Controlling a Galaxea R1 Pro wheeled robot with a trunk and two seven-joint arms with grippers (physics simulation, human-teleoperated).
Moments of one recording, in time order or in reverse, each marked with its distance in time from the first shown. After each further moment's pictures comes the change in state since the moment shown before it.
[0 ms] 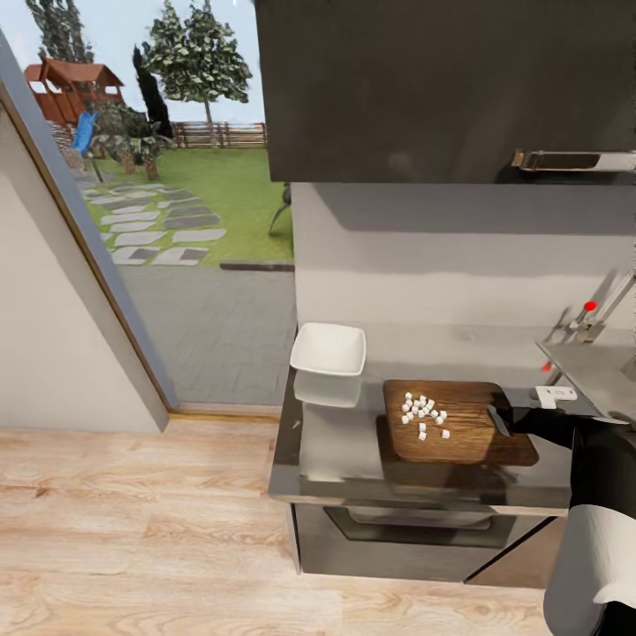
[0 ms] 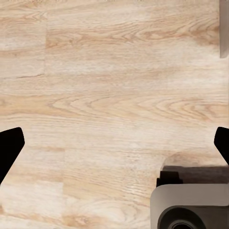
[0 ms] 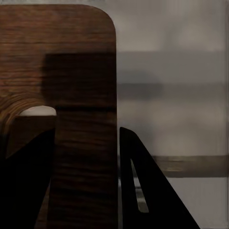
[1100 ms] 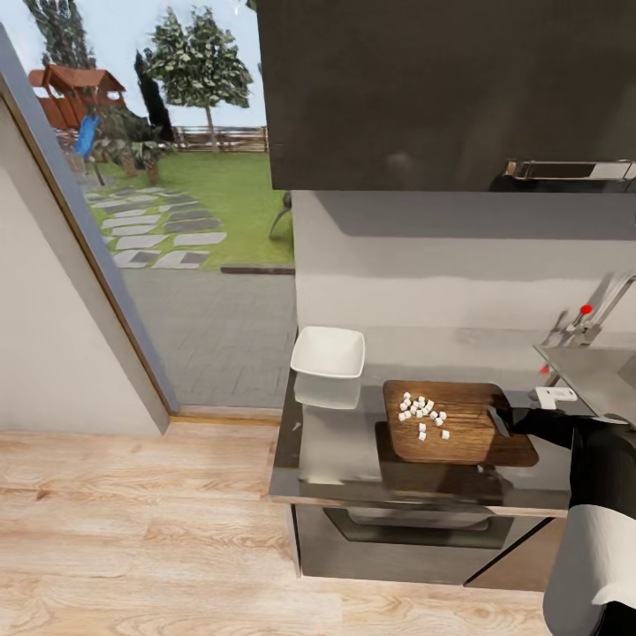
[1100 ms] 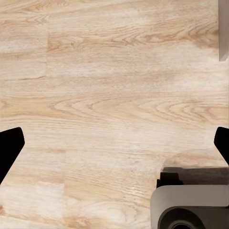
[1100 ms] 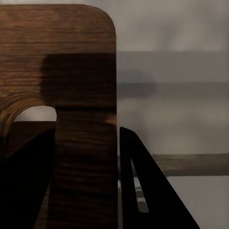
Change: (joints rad) left arm 0.000 0.000 0.000 0.000 0.000 0.000 0.000; right arm 0.001 0.001 0.000 0.000 0.005 0.012 -0.001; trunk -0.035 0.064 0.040
